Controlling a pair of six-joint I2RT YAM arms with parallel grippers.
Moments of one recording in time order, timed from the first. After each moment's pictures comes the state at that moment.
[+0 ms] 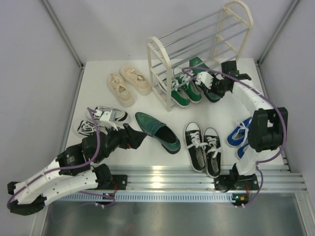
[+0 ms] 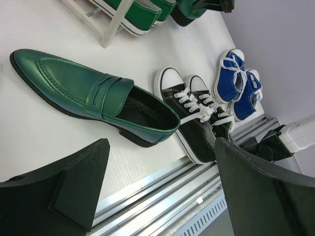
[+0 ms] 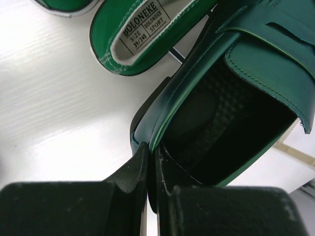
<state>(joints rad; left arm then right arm) -1.09 0.47 0.77 -0.60 -0.41 -0.74 0.14 1.74 1.41 -0.68 -0.33 -1.13</state>
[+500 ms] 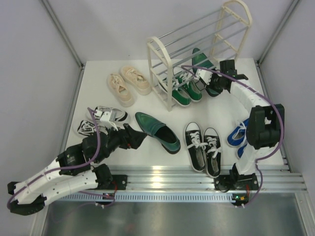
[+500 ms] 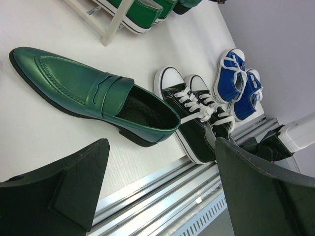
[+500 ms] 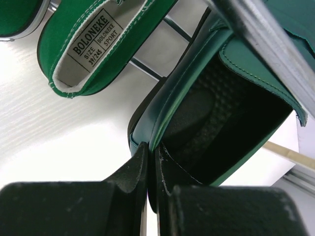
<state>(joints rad) -1.09 0.47 0.77 -0.60 -0.41 -0.75 0.16 1.78 1.41 -0.50 -0.26 -1.04</state>
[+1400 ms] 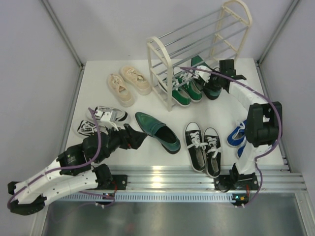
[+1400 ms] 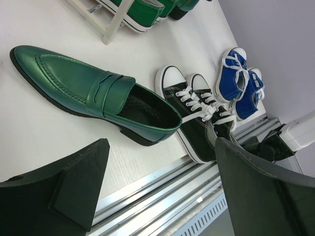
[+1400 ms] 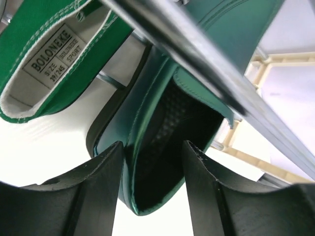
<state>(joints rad) -1.09 0.47 0.76 -0.60 -0.41 -0.75 0.15 1.83 1.41 -0.38 -0.25 -1.09</state>
